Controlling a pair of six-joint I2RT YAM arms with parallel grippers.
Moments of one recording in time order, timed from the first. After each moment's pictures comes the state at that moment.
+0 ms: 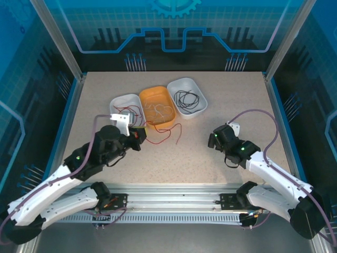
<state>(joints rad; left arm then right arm) -0.80 0.72 0.90 -0.53 -0.19 -0.60 0.56 0.97 0.65 -0.68 0.45 0.71</state>
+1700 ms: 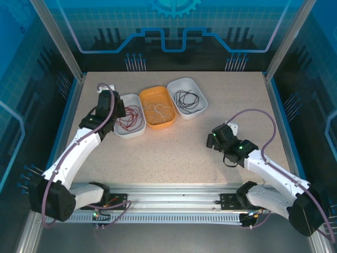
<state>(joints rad) -0.23 1.20 1.02 -0.47 -0.36 -0.34 0.56 1.00 0.65 -0.66 0.42 0.71</state>
